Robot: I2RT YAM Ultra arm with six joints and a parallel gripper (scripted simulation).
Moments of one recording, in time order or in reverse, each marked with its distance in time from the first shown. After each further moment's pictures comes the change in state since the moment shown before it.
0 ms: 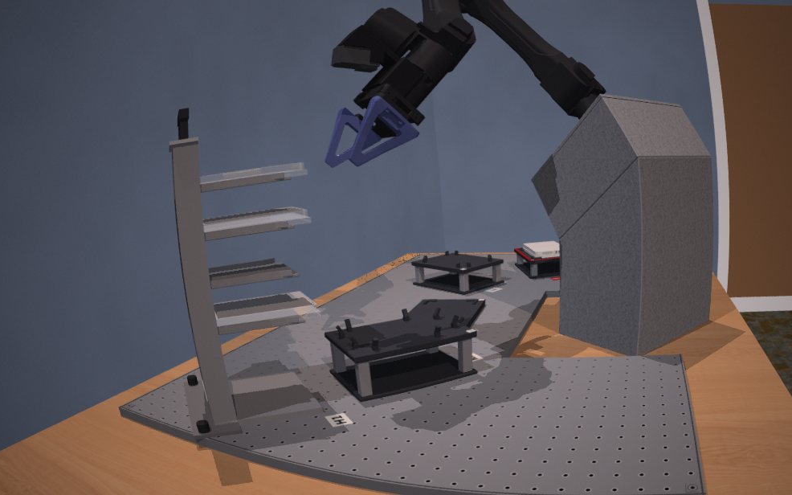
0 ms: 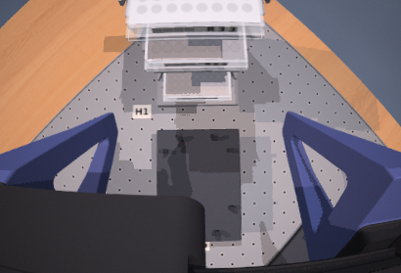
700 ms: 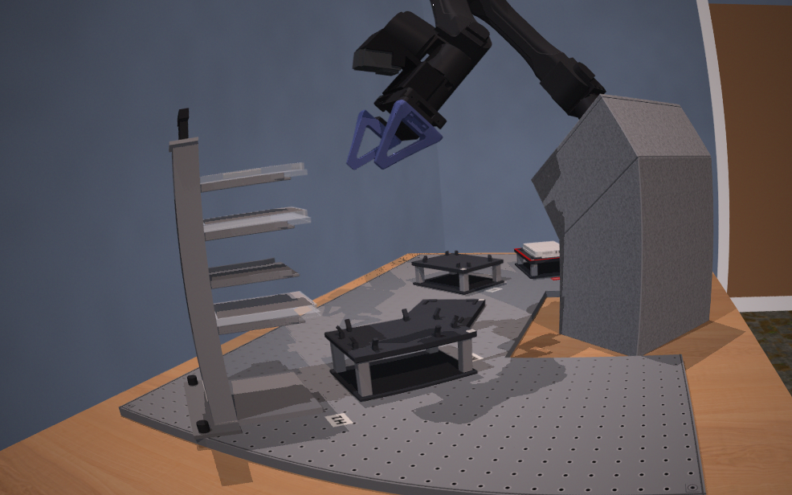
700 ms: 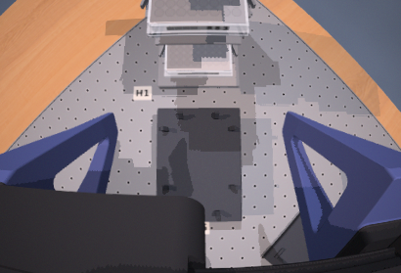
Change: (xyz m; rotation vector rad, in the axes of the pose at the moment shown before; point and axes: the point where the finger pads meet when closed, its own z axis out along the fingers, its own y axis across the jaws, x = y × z) arm 0.025 0.001 -0.016 -0.005 0.008 -0.007
